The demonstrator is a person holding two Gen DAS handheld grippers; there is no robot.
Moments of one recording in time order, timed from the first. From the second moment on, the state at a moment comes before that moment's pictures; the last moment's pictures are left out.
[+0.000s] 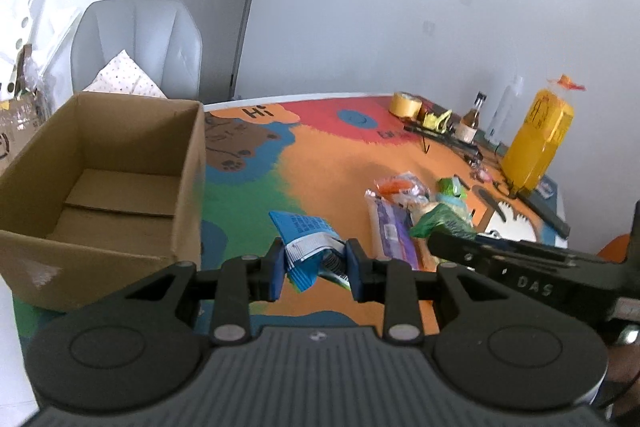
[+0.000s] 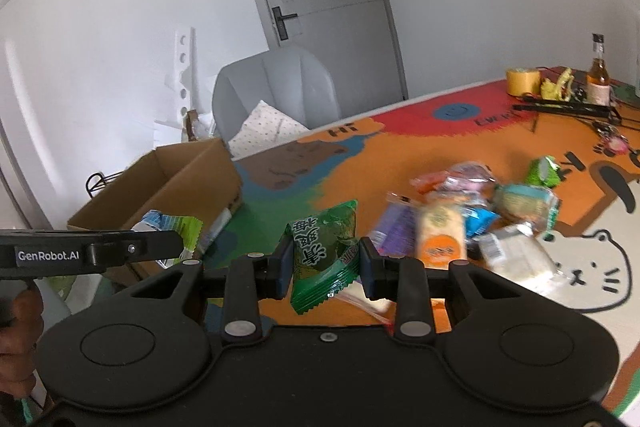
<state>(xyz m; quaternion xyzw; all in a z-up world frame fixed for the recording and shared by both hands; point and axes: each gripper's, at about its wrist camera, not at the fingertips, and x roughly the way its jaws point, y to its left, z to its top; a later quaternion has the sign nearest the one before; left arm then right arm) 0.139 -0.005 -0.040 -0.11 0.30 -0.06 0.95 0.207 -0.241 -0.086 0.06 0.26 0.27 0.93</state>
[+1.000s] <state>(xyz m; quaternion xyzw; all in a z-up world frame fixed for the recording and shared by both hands) 0.147 0.121 -0.019 -0.15 0.24 0.03 0.96 0.217 -0.133 -0.040 0.01 0.20 0.31 0.93</state>
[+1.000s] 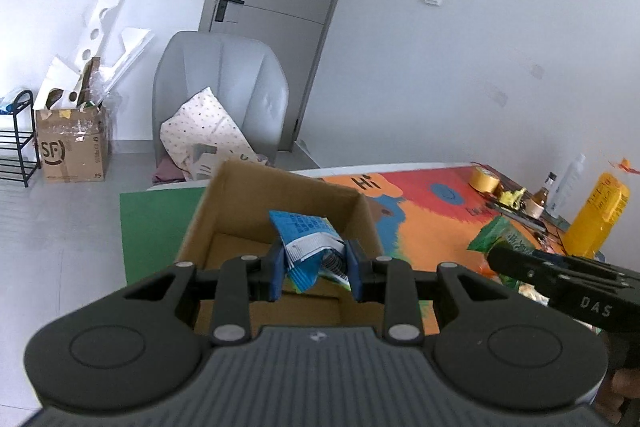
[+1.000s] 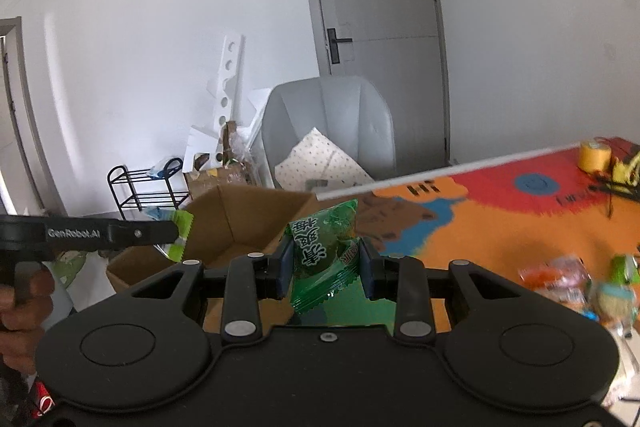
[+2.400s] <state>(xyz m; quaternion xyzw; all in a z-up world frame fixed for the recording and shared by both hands) 0.116 0.118 -0.020 -0.14 0.26 0.08 0.95 0.199 -0.124 -0.041 0.02 0.22 0.31 0.92</state>
